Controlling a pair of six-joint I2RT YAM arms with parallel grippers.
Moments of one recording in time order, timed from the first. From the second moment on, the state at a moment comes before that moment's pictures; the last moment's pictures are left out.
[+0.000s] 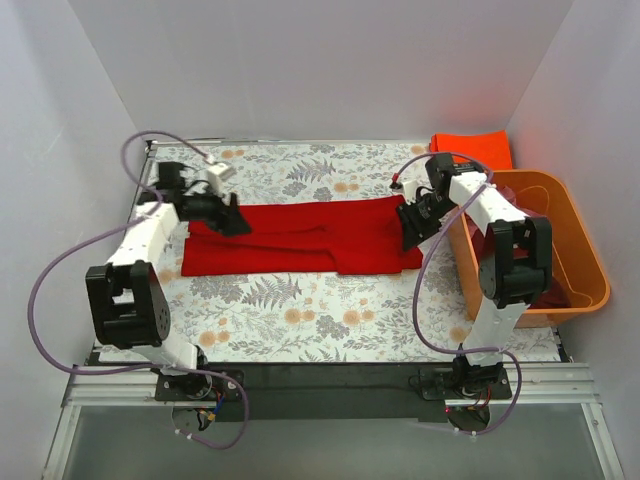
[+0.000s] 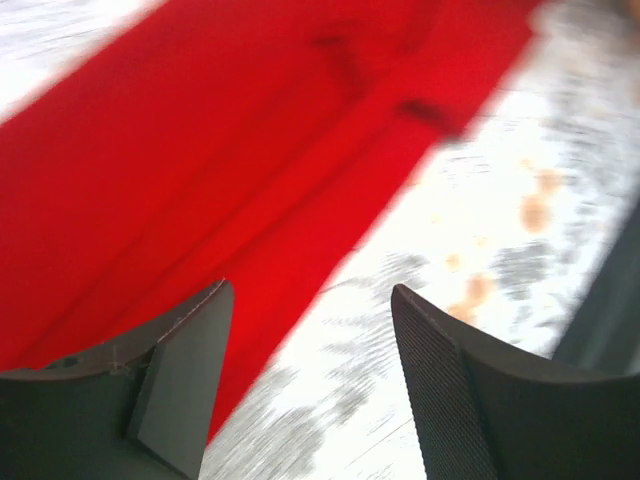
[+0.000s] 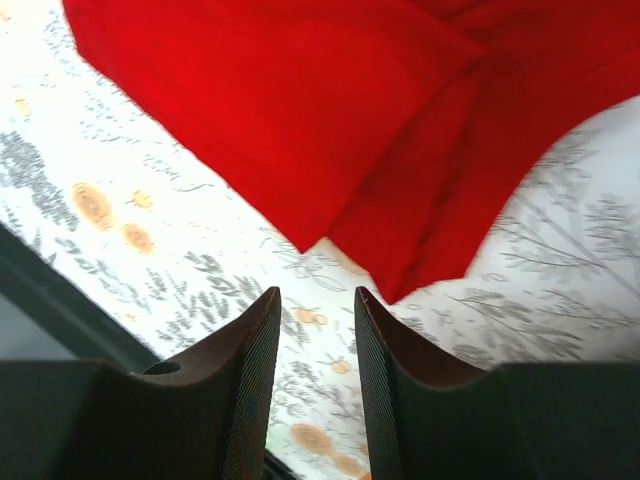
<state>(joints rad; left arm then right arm) 0.15 1.60 1.24 -0.70 0.86 0.48 0.17 1.85 1.47 -1.07 -0.47 -0.45</state>
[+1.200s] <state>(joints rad) -0.64 1.86 0.86 0.33 0.55 -0.72 0.16 1.92 1.23 -0.90 -0.59 -0.32</state>
